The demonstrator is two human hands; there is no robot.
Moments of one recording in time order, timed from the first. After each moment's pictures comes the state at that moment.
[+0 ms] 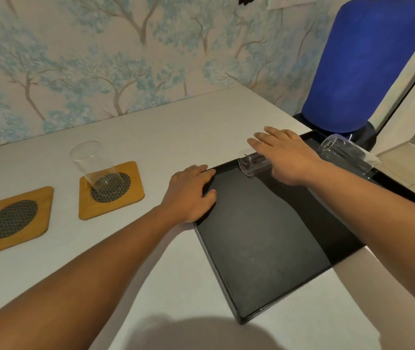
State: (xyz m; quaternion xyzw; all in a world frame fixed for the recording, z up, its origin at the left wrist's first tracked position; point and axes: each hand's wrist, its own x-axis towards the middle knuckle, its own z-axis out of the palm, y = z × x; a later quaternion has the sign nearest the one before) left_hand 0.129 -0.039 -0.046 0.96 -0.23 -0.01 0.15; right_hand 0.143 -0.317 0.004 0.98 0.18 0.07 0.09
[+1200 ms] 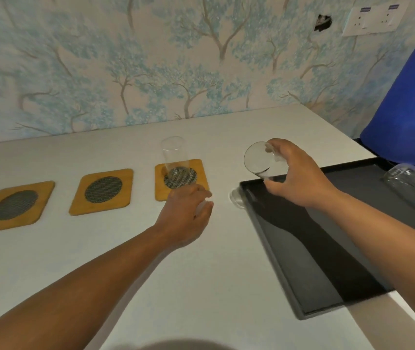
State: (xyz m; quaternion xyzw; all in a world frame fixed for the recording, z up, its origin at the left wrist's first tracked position) left_hand 0.057 0.108 -0.050 0.94 -0.18 0.13 0.24; right_hand 0.107 -0.189 0.021 0.92 0.22 0.13 -0.31
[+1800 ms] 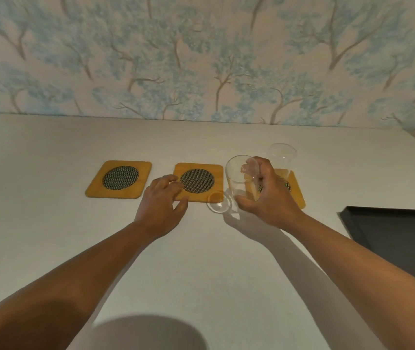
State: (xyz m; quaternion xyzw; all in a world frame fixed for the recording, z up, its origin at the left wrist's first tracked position) left_hand 0.002 0.358 -0.061 0.96 0.05 0.20 0.18; right_hand 0.090 0.085 -0.013 0.83 0.31 0.01 -0.47
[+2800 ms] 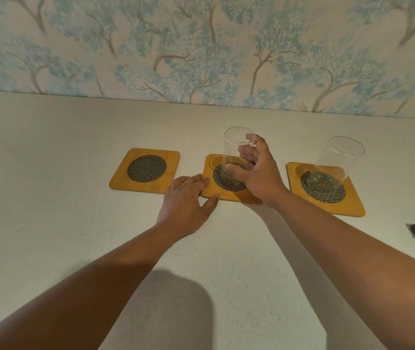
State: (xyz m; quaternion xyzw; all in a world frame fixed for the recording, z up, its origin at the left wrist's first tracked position) left_hand 0.014 0.387 -0.087 0.96 0.09 0.15 0.21; right_hand 0.148 0.218 -0.059 0.75 0.26 -0.07 -0.60
